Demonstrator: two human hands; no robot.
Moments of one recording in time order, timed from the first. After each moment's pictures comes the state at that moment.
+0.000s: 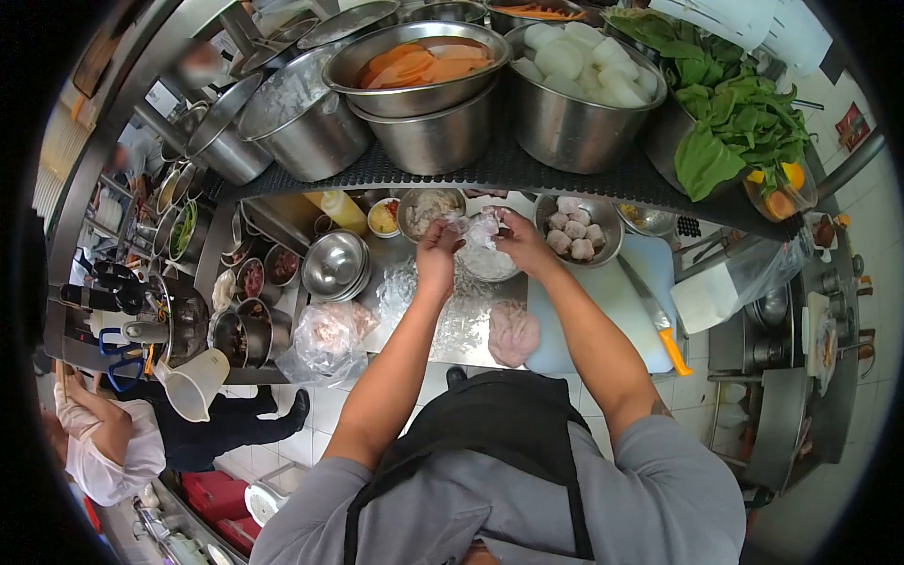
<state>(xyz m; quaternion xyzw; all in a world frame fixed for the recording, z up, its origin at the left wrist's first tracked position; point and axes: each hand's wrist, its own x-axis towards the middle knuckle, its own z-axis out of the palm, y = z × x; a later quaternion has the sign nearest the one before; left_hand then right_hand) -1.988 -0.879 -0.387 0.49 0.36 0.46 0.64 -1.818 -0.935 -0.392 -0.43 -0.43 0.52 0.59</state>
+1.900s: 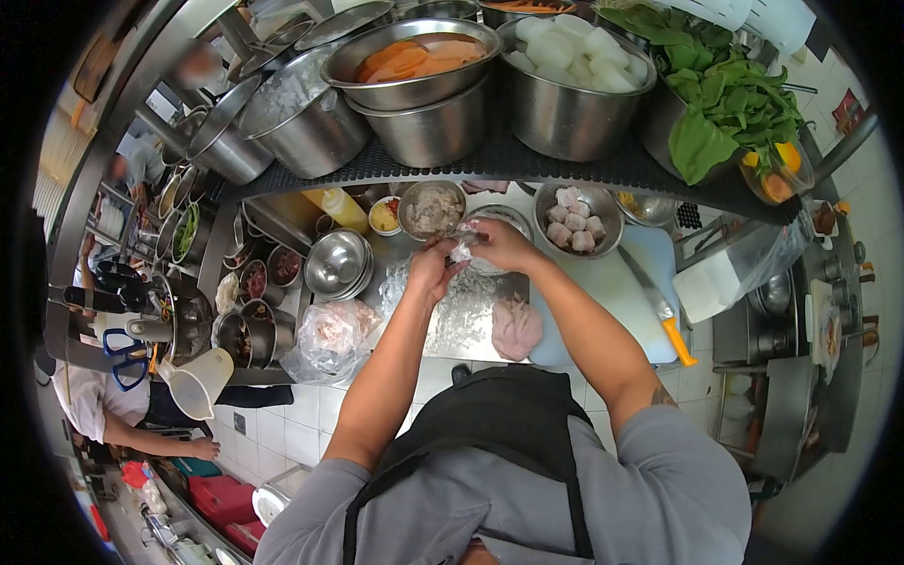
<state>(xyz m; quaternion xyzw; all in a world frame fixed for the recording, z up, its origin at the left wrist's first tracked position) -2.020 -0.880 -0.380 0.34 0.43 0.33 0.77 -1.842 -0.924 -0.392 -0.52 -0.60 0.42 0.45</state>
